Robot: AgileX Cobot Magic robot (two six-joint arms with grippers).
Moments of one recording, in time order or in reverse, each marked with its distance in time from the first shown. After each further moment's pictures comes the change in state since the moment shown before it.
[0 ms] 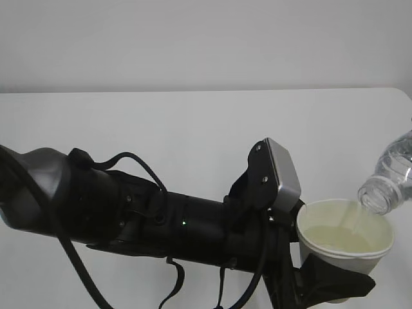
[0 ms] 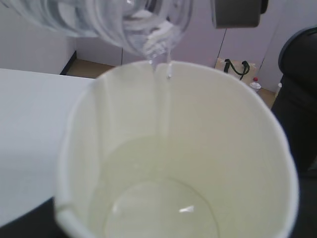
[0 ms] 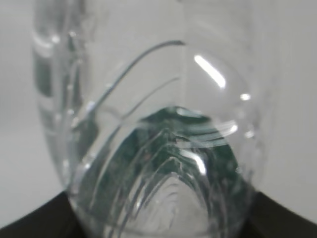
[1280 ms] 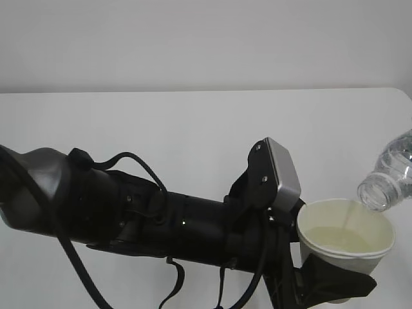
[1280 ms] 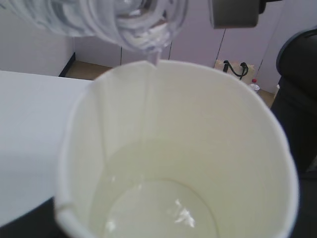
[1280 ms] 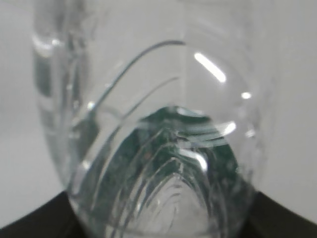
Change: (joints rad) left arm 0.000 0.000 0.000 0.000 -0.006 0.000; right arm 0.000 0.000 0.000 0.026 -0.002 0.000
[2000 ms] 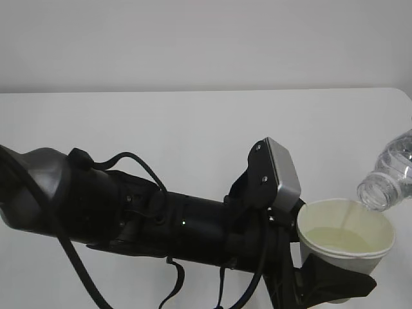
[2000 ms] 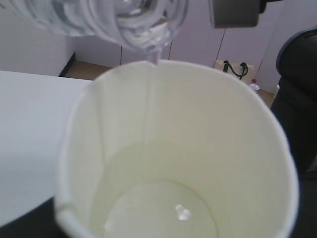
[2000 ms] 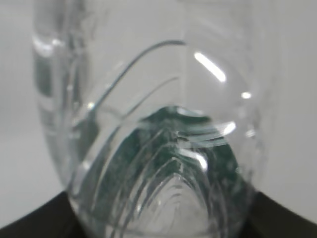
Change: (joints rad) left arm 0.000 0.000 0.000 0.000 0.000 0.000; right arm 0.000 0.000 0.000 0.002 0.000 0.000
